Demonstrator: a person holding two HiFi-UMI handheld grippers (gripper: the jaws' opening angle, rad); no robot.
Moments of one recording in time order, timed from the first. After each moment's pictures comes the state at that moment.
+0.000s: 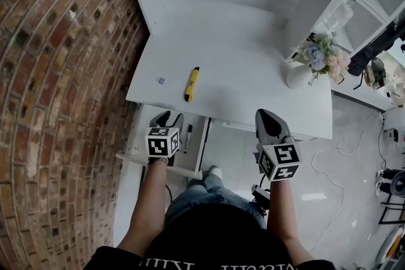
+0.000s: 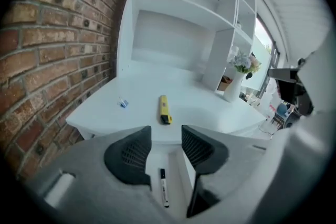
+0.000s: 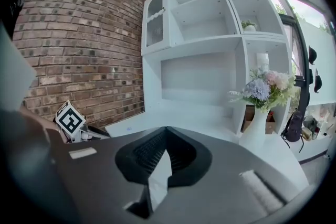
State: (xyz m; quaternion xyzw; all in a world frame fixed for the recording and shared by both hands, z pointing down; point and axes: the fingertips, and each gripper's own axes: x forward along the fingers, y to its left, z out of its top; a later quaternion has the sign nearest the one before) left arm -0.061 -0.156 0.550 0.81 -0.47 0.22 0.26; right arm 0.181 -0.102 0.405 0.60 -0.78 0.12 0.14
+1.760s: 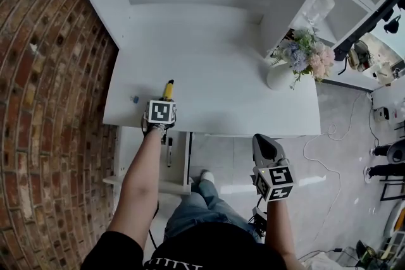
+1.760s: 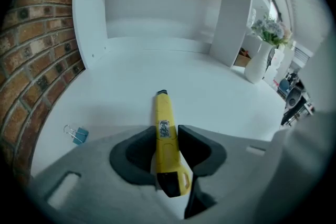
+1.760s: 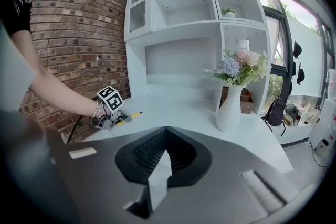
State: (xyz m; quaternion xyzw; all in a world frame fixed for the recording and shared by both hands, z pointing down) left arm 0.008 -0.287 0.624 0.78 -0.42 0.38 0.26; right arm 0.241 -0.067 0.454 0.64 -0.72 0.18 0.18
